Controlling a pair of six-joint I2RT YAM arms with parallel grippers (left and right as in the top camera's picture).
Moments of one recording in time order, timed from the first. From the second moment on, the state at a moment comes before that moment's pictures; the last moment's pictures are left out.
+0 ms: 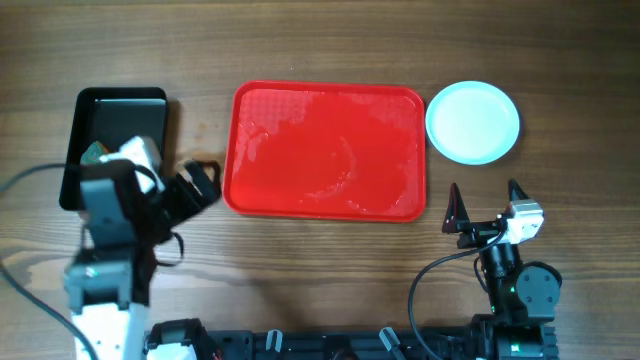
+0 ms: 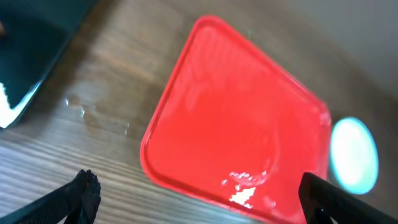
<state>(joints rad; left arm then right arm) 0.09 0.84 0.77 -0.71 0.26 -0.48 -0.03 0.01 0.01 0.00 -0.12 0.07</state>
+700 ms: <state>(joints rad) 0.05 0.13 0.01 -0.06 0.26 -0.36 -0.03 0.01 0.01 0.00 -0.12 0.07</state>
